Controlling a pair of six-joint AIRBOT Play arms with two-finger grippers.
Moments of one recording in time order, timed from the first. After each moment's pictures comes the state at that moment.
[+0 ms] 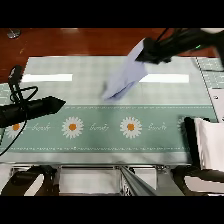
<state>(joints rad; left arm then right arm) -0.06 -0.65 0.67 0.97 -0.93 -1.50 0.16 -1.46 1.81 -0.99 1.38 1.64</state>
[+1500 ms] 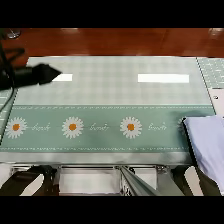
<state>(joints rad) -0.10 -0.96 1.21 0.95 -1.03 -1.48 -0.61 -0.81 1.21 -0.97 1.44 1.61</state>
